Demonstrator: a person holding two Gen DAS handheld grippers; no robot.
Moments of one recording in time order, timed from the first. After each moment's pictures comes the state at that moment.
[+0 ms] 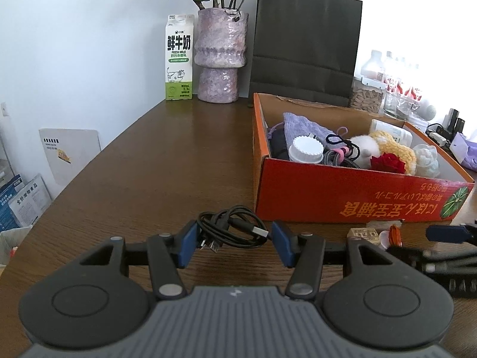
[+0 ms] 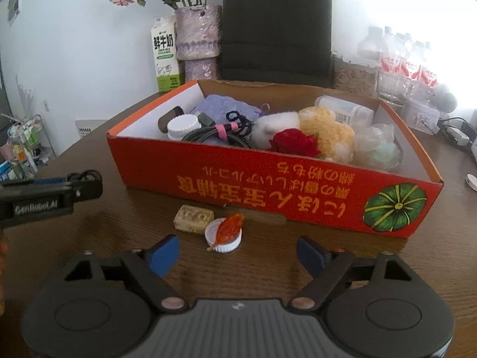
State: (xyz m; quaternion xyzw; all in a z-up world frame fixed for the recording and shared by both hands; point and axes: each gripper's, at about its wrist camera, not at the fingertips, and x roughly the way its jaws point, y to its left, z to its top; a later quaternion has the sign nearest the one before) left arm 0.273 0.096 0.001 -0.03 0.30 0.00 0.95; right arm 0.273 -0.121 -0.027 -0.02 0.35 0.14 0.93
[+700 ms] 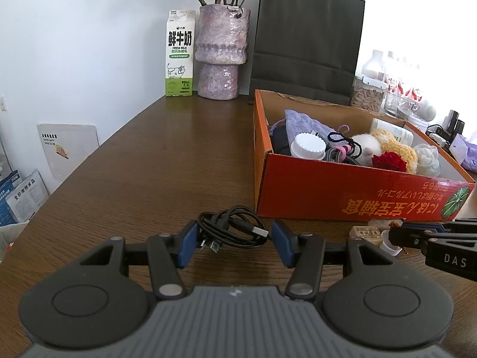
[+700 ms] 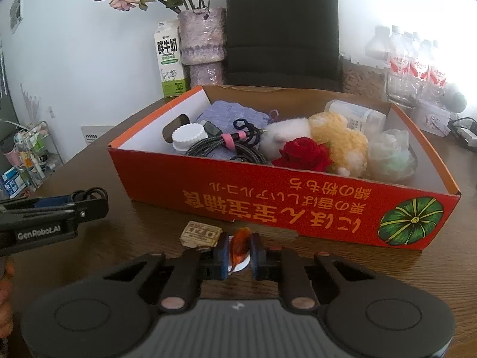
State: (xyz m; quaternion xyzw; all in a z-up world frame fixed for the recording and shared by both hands) left arm 0.274 0.098 -0.003 -0.04 0.30 0.00 0.95; right arm 0.282 -0.115 -0.026 -0.01 0.34 0.16 0.93
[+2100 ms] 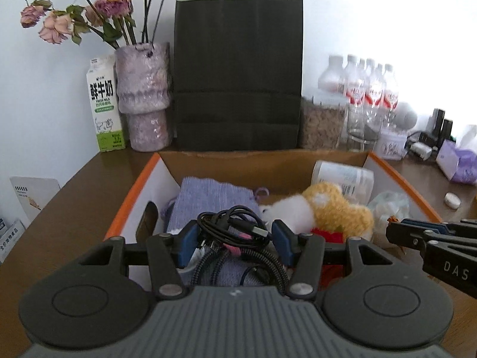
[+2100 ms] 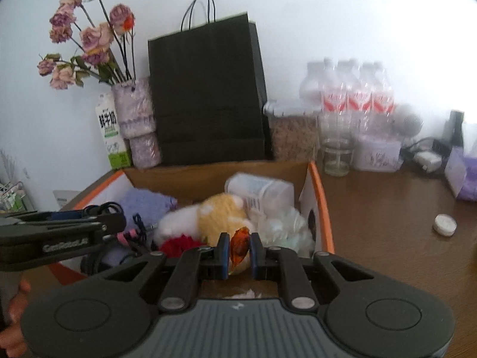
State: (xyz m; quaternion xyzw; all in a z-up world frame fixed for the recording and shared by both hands) left arm 0.370 -0.034 0.031 0.02 0.27 -0.02 0.96; right arm 0.352 -0.220 0.003 0.04 0.27 0.11 0.96
